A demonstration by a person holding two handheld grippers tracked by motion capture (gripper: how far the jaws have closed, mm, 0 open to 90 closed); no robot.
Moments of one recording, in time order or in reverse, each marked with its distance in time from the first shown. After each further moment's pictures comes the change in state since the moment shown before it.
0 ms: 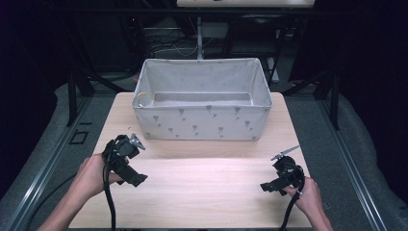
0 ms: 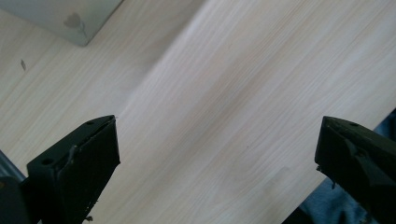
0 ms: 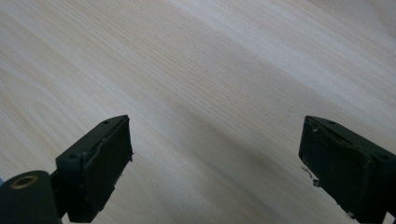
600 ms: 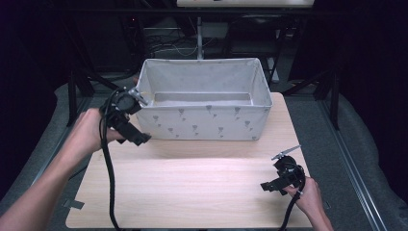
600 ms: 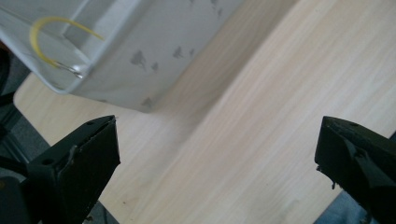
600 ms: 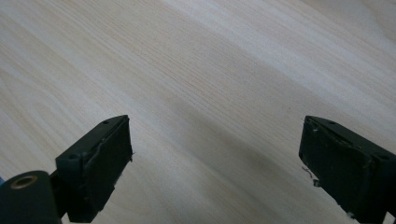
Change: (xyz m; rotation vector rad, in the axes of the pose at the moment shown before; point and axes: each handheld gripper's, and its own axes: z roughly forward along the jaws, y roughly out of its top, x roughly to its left) left arm 0.029 0.071 -0.087 -0.107 0.030 0.051; right arm 0.000 0.000 -0.001 -0.013 0.003 0.014
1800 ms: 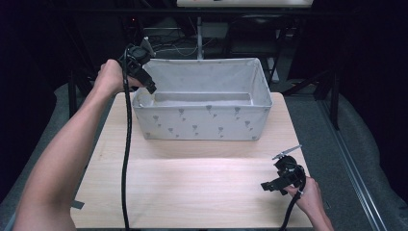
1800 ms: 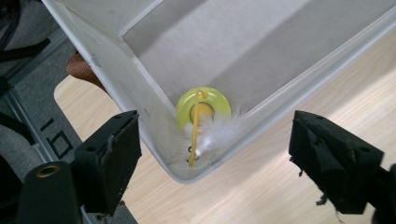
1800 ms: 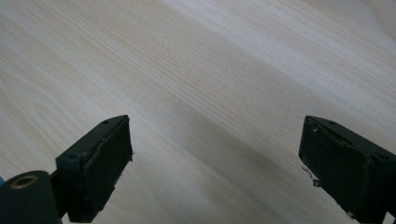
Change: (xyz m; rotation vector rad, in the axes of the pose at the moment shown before) left arm 0.132 0.097 0.038 0.105 0.036 -0.222; right arm -0.003 -0.001 0.001 -0.013 0.016 0.007
